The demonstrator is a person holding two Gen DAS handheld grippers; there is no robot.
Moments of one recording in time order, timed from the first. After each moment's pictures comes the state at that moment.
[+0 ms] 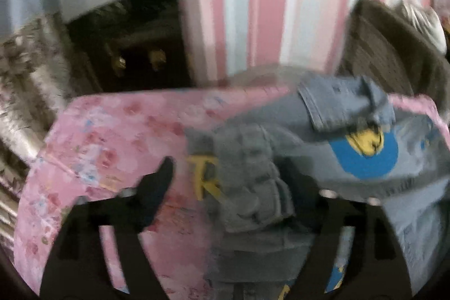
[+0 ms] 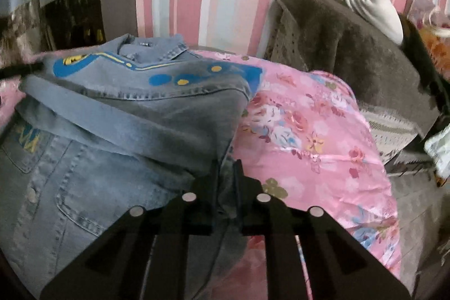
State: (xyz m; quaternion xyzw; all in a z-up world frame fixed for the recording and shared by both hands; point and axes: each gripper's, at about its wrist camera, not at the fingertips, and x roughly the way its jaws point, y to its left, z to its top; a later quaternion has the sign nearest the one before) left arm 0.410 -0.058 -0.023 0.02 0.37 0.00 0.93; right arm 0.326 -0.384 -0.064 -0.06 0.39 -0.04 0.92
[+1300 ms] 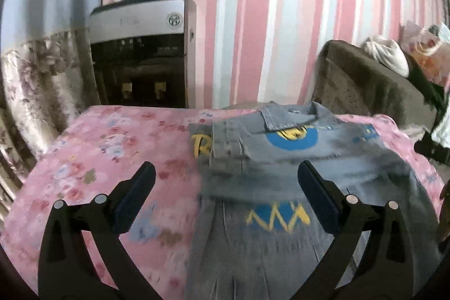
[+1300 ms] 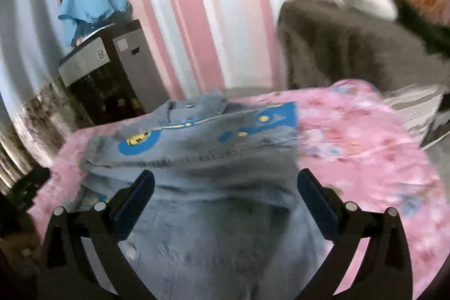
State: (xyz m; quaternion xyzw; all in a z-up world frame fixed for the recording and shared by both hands) left arm 0.256 -0.044 0.011 -0.01 0.26 -0.06 0.96; right arm 0.273 -0.369 -0.011 0.10 0.30 -0.01 0.95
